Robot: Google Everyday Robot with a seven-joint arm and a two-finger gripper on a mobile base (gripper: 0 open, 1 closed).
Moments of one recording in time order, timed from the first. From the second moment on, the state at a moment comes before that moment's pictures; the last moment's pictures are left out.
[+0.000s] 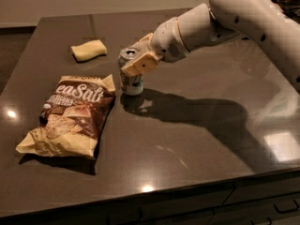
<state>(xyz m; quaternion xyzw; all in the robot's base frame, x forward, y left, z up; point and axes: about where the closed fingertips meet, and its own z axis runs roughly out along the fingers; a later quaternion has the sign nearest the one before) 0.581 0.041 0.934 -0.59 0.64 0.29 0.39</state>
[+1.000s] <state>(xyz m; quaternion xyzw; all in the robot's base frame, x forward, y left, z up) 0.575 0.052 0.911 -0.61 0.64 0.28 0.37</state>
